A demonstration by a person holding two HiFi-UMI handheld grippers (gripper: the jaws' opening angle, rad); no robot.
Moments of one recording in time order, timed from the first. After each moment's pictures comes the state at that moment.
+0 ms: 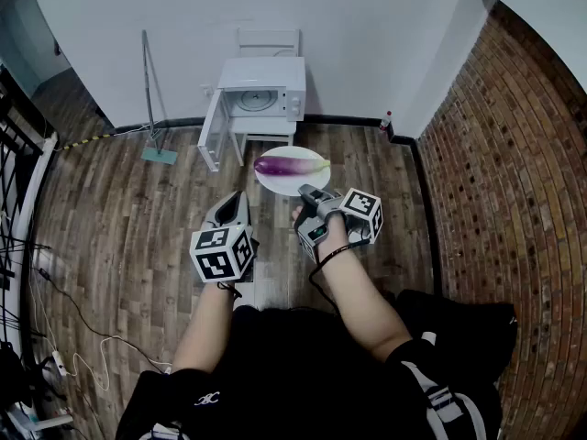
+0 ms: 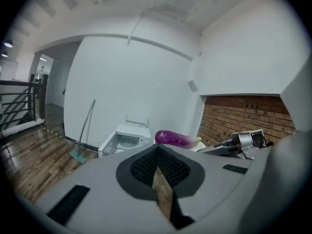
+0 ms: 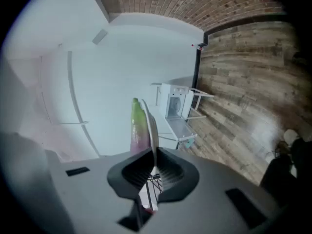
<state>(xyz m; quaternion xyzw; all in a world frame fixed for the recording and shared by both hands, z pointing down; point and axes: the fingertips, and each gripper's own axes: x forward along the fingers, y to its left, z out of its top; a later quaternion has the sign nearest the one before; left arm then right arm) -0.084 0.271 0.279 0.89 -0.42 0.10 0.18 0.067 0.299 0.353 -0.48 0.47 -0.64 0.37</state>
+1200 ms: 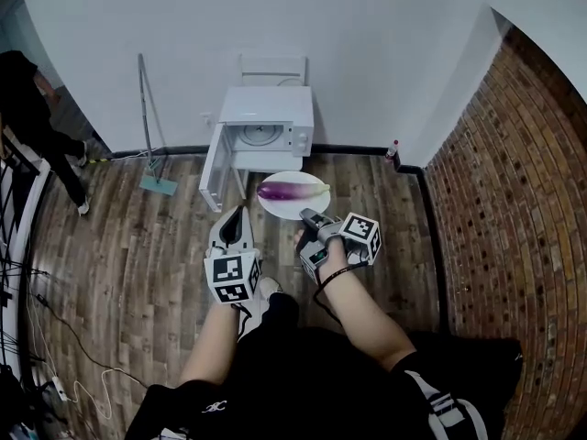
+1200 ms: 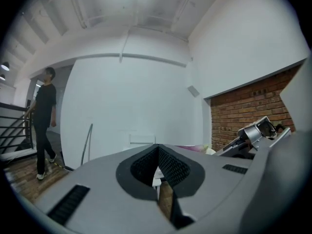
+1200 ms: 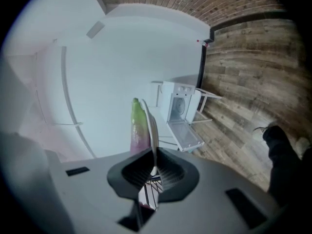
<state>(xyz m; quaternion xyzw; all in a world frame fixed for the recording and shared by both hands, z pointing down) -0.054 0.129 0.287 0.89 -0.44 0.05 0.05 0.093 0.170 0.380 -0.48 0.47 -0.63 0.38</state>
